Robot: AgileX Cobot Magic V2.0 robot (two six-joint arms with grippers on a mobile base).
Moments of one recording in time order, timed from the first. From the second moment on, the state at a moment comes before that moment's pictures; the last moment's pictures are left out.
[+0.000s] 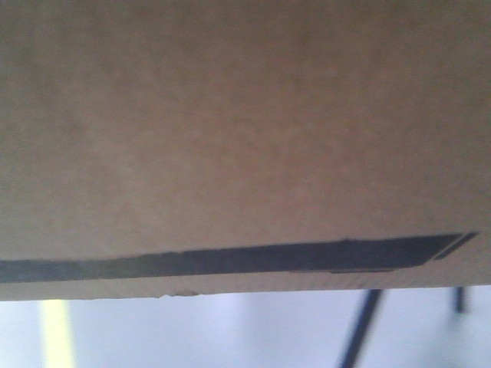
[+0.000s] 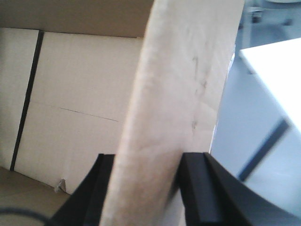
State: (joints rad) left arm -0.35 0.37 -0.95 0.10 1.11 -0.44; right arm 0.19 0.43 -0.90 0.31 0.92 -0.06
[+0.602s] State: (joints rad) left arm -0.35 0.37 -0.95 0.10 1.11 -0.44; right arm 0.19 0.43 -0.90 0.31 0.92 -0.06
